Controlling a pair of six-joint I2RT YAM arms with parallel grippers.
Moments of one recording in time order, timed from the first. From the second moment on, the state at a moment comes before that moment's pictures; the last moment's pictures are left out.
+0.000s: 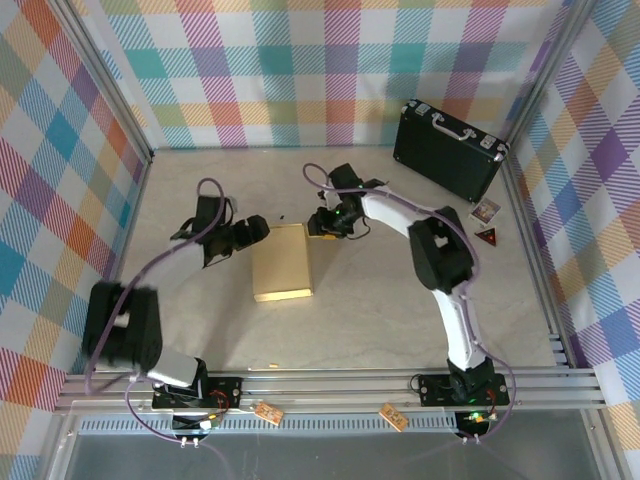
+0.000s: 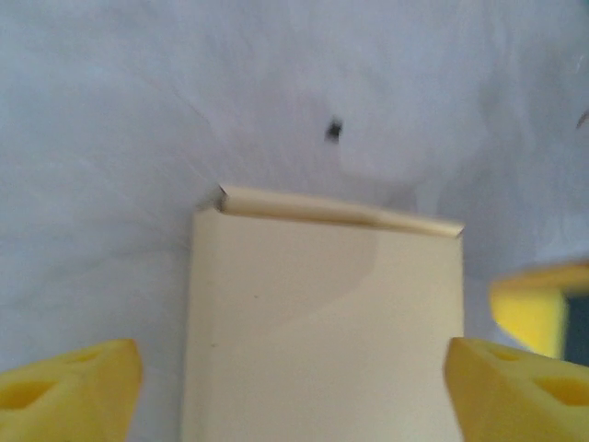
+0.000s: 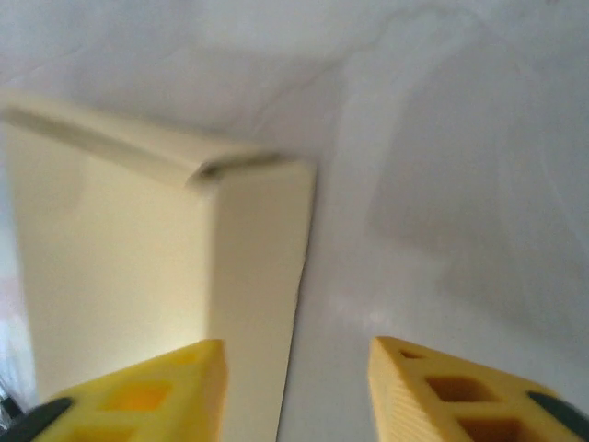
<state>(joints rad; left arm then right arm) -0.17 1.37 0.83 -0.23 0.15 -0.54 0.55 2.13 1.66 -0.64 -0.47 0.40</state>
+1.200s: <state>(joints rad) -0.09 1.58 0.41 0.82 -0.19 -0.10 0.01 1.55 0.39 0.73 0.00 0.04</state>
